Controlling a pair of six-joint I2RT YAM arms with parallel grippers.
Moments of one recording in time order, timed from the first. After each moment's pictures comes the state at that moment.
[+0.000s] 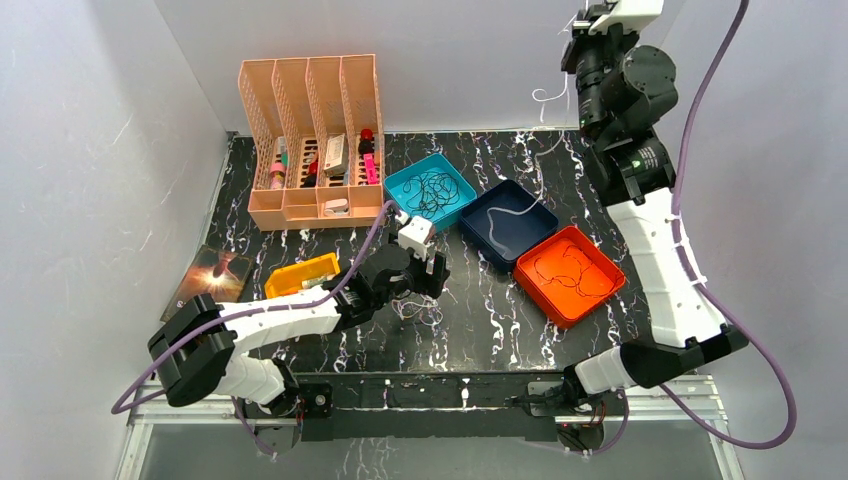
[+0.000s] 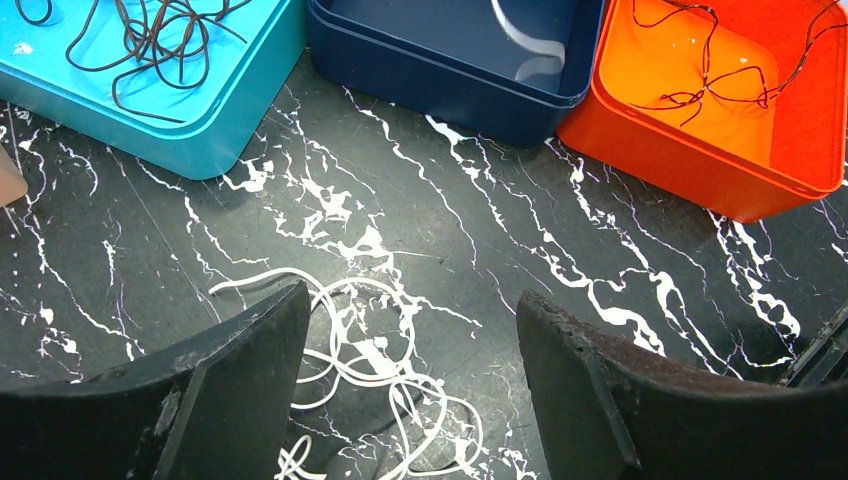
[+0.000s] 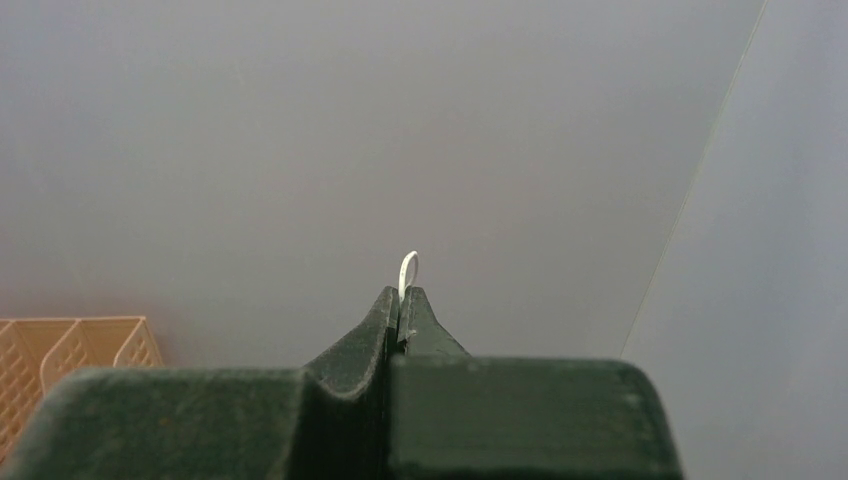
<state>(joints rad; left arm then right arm) -0.99 1.34 0.70 0.23 -0.26 -0.29 0.42 1.44 1.97 -0.13 0.39 -0.17</state>
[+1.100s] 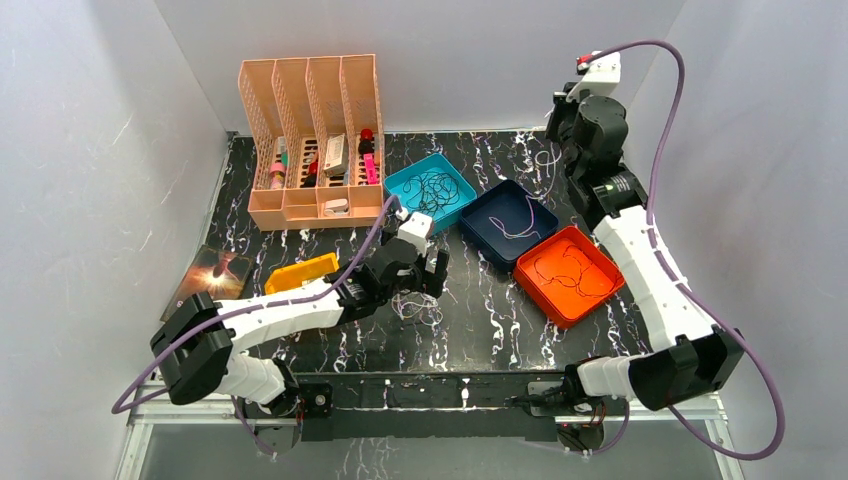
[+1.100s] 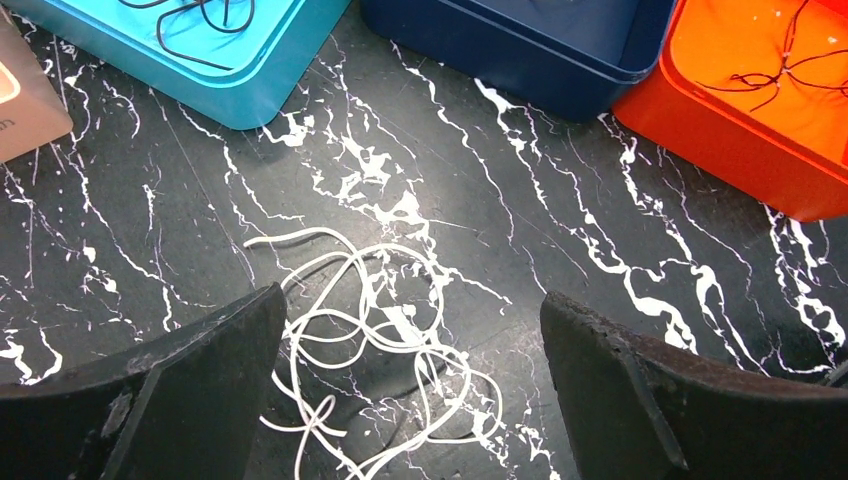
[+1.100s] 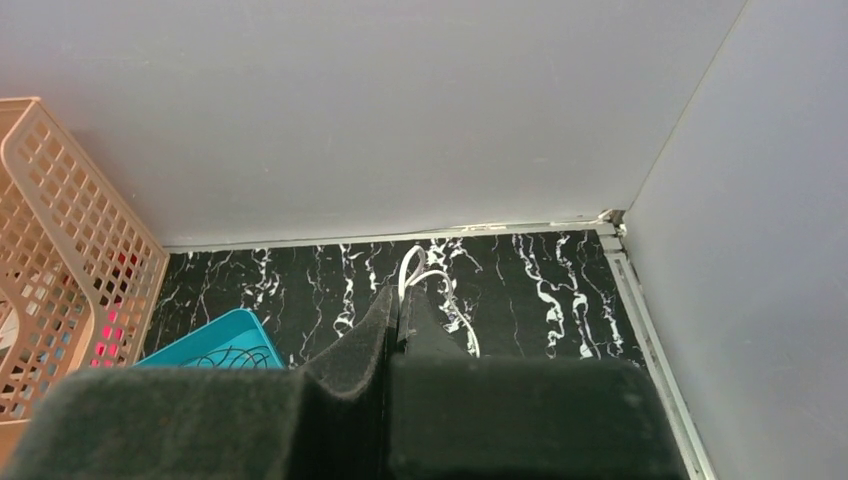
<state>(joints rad) -0.99 1.34 0.78 0.04 -0.32 -0.34 0.33 1.29 1.43 -0.15 0.36 0.03</state>
